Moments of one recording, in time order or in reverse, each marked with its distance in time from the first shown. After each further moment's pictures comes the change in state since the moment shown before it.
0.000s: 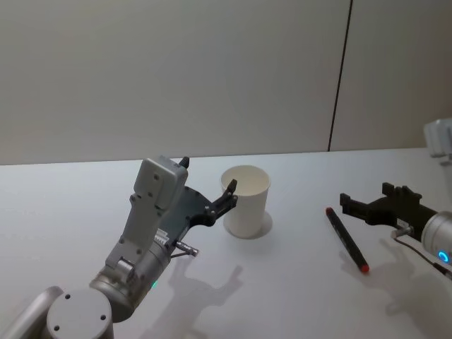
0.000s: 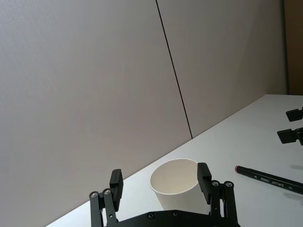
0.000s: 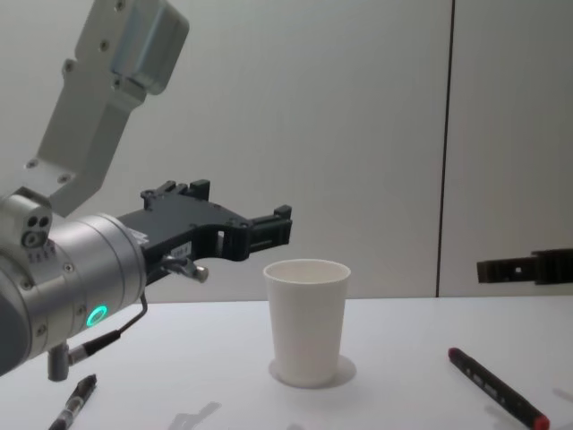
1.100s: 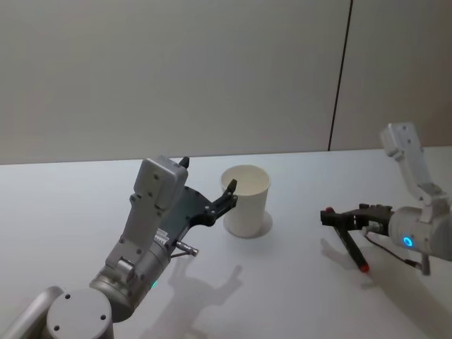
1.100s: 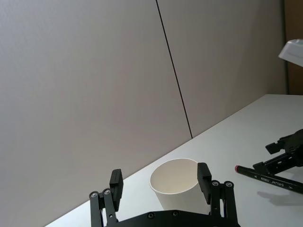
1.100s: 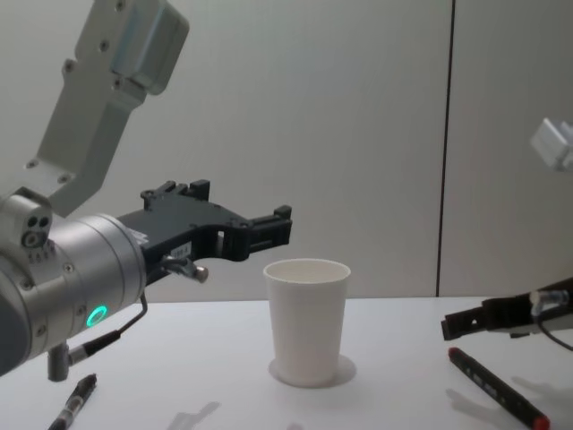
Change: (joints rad) left arm 0.000 0.000 0.000 0.000 0.000 0.000 0.000; right arm 0.208 -0.101 -0.047 0.294 -0.039 0.189 0.018
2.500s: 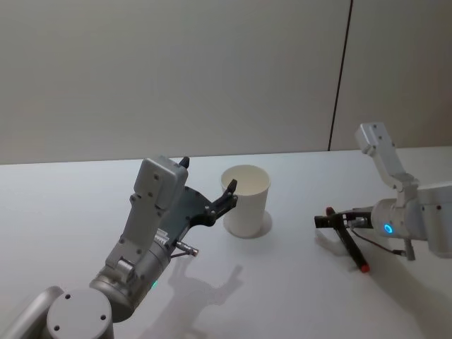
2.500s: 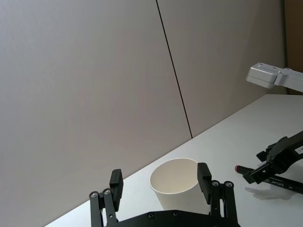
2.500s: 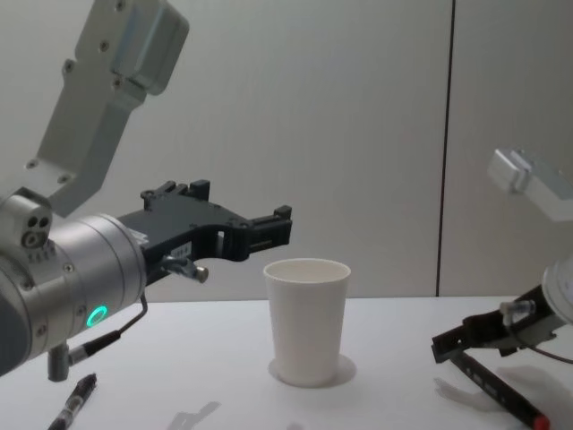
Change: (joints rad) left arm 0.000 0.000 0.000 0.000 0.000 0.000 0.000; right arm 0.162 -0.067 -0.036 0.239 -0.115 0.066 0.019
